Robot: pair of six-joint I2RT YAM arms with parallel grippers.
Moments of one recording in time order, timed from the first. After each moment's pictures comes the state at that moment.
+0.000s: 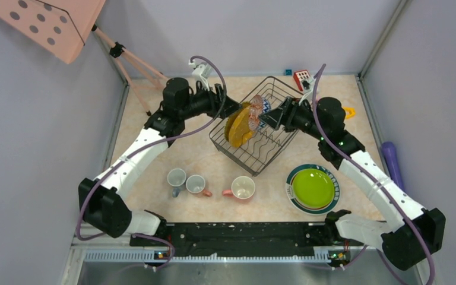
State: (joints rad) left arm -0.45 1.38 1.23 -0.02 0.54 -0.49; right arm 0.44 1.10 0.95 0.00 -0.38 0.64
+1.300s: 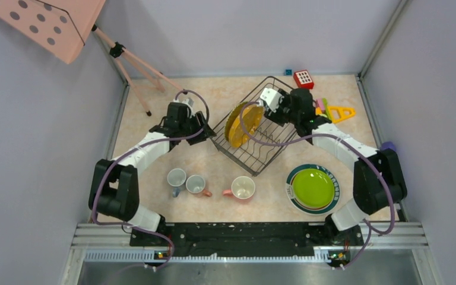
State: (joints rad) left arm -0.29 1.50 0.96 -0.21 0.28 -0.64; right arm 0.40 1.53 1.07 0.02 -0.11 -0.75
